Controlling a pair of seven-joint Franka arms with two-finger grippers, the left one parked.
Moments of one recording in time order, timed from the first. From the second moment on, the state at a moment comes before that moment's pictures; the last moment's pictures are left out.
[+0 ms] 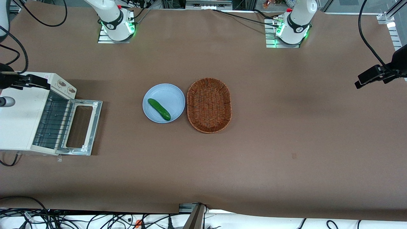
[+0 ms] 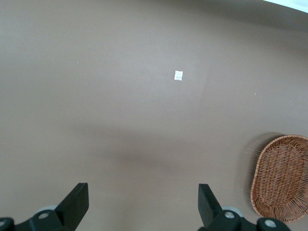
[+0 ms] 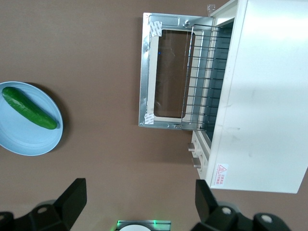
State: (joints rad) arm 0.07 0.21 -0.17 -1.40 0.01 1.42 -0.11
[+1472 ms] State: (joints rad) arm -0.02 0.10 -0.08 -1.44 -0.04 1.44 -0.11
